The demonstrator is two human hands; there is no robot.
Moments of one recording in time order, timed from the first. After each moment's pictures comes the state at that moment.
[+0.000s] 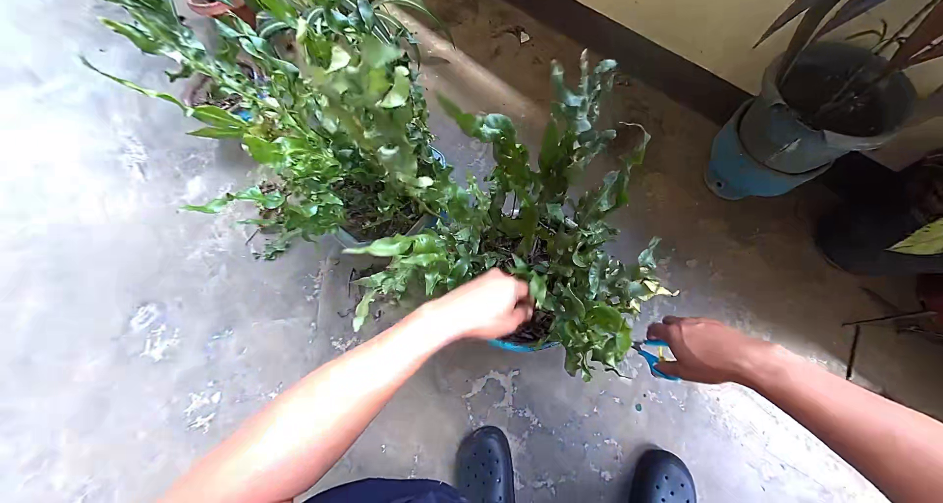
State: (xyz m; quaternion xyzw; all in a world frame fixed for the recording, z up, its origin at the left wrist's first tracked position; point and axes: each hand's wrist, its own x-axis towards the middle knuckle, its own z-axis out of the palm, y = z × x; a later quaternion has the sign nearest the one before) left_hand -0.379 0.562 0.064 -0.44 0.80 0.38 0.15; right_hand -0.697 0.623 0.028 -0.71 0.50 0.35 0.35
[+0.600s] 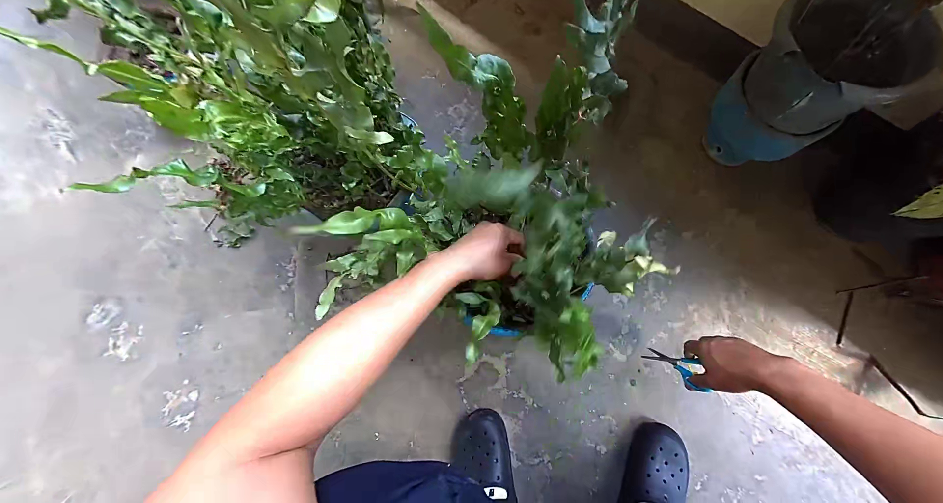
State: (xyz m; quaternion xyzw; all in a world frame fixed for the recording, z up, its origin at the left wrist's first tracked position) left_hand -0.385 0.513 0.001 -0.46 0.79 0.40 0.07; right_hand -0.760 0.676 -0.044 -0.60 0.52 0.45 0.40
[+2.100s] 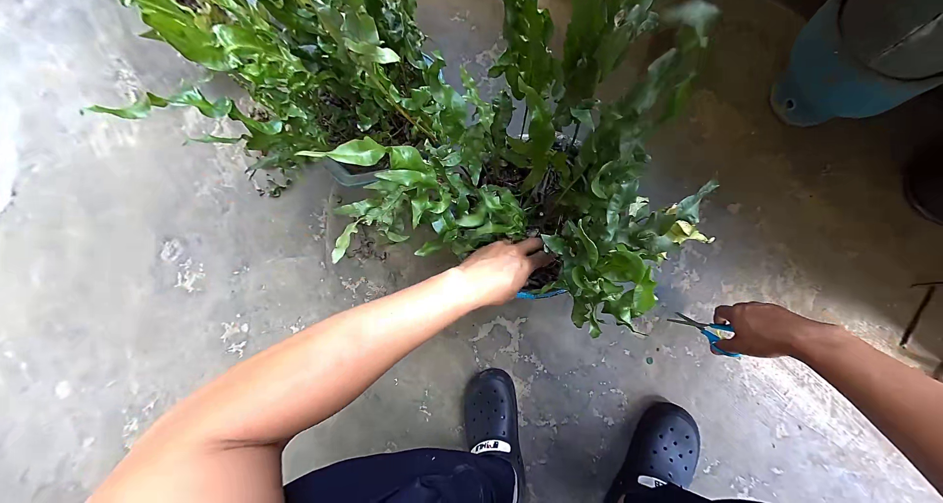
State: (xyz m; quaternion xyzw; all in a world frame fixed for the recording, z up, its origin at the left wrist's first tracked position) left_hand -0.379 0.592 -0.025 -0.36 0.88 0.25 0.16; right_hand -0.778 0.655 -0.068 -0.61 0.53 0.45 0.39
